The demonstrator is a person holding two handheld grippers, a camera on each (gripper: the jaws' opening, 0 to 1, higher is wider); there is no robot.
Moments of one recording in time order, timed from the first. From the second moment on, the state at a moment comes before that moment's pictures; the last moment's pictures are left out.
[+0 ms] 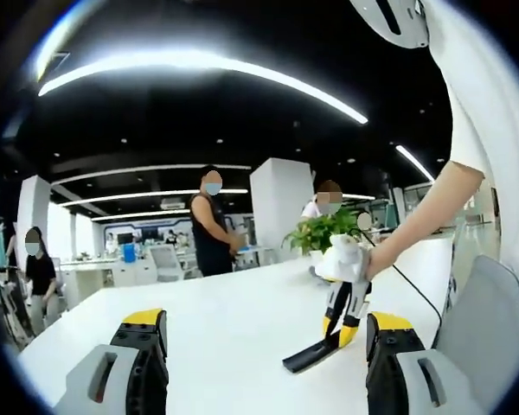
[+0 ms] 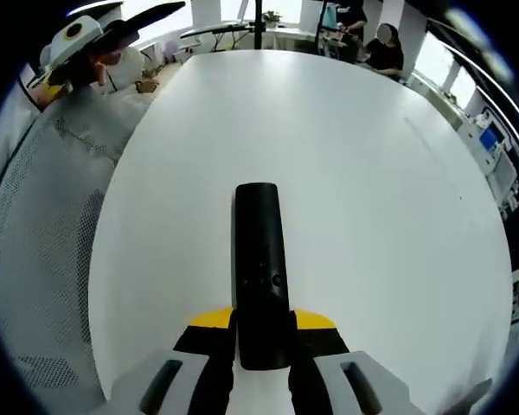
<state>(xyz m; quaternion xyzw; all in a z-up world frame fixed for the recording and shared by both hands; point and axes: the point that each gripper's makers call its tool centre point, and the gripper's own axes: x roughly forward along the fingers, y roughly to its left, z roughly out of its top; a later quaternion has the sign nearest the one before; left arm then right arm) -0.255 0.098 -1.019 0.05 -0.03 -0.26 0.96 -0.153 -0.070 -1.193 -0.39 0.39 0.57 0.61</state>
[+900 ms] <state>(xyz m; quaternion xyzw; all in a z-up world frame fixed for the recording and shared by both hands) -0.255 0.094 -1.032 0.07 0.00 -0.27 0.96 -0.073 -0.076 -1.195 -0.43 0.40 0.52 0.62</state>
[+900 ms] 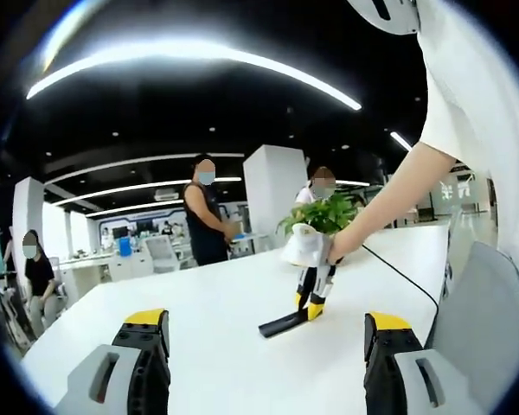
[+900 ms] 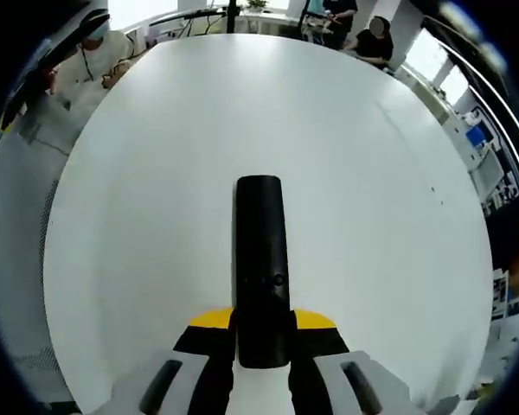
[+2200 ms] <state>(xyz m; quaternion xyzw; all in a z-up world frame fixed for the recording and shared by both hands) -0.255 0.093 -1.043 0.09 0.03 -0.28 0.96 -0.061 -0.091 -1.179 -0.23 0.35 0.41 0.81</state>
